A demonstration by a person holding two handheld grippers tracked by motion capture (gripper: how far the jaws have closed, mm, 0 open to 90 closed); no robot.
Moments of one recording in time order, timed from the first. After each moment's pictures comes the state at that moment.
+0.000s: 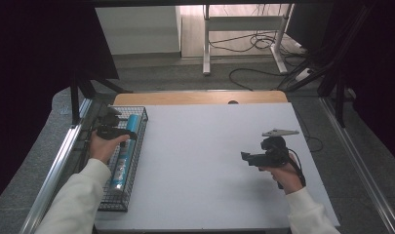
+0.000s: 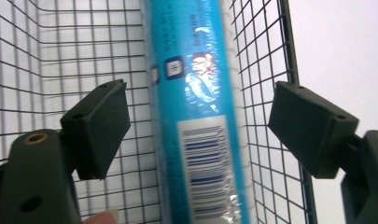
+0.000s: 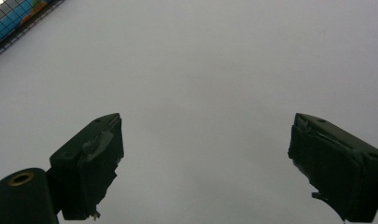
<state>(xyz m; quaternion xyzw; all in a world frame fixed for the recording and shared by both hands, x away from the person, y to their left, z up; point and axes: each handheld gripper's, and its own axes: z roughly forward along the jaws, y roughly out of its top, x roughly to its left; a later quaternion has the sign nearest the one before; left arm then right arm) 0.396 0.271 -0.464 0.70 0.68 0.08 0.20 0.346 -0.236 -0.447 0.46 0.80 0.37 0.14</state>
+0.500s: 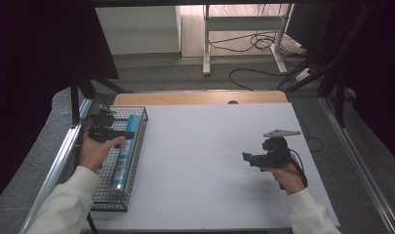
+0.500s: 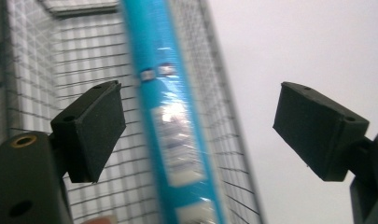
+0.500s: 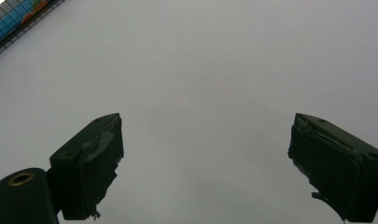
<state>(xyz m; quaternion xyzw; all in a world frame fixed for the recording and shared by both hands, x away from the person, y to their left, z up) 0.351 0.265 -0.419 0.73 0.62 0.11 0.27 0.344 -0.240 -0.446 0.46 0.80 0.37 0.14</state>
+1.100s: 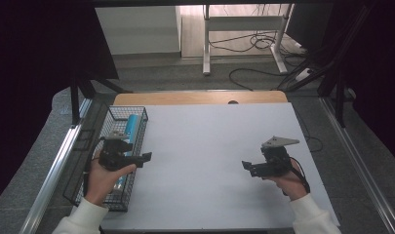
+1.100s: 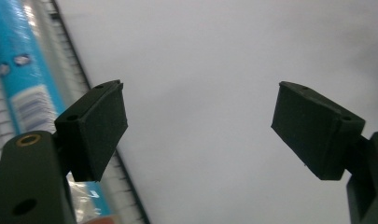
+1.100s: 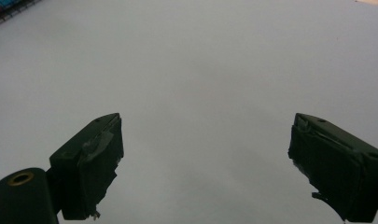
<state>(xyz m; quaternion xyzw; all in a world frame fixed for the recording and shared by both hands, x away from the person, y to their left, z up) 0.276 0.213 -0.435 0.77 0.51 0.12 0.37 0.322 -0.241 -0.454 0.40 0.82 0.37 0.16</state>
